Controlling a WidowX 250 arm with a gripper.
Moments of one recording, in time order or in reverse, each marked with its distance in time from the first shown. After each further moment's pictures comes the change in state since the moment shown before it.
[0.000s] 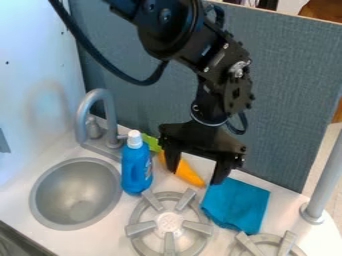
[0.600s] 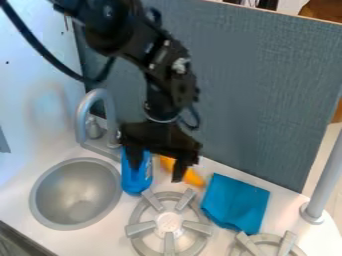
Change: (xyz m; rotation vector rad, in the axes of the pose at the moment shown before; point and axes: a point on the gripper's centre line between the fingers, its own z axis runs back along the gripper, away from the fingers) arm -0.002 0.057 -0.017 -0.002 0.036 0.013
